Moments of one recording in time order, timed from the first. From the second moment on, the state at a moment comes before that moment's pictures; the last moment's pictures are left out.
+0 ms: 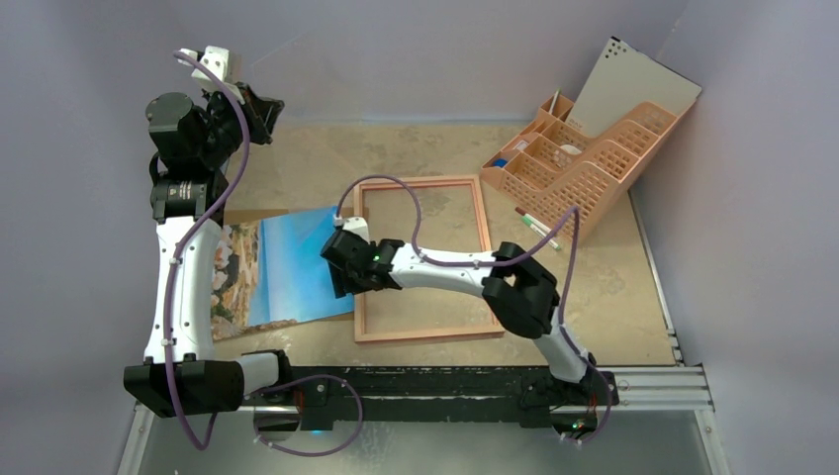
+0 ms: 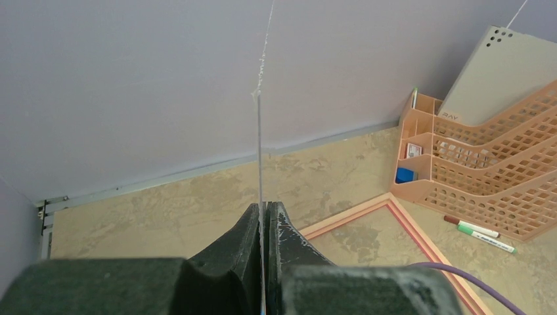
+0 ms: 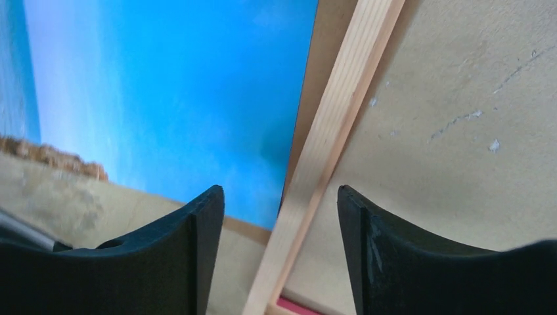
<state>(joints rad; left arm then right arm) 0.10 1.23 1.47 -0.23 0.49 -0.11 1.16 2.09 1.63 -0.51 0.23 0.75</state>
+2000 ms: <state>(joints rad) 0.07 1.27 1.47 -0.25 0.38 -0.09 1.16 2.05 1.42 -0.41 0.21 1.32</state>
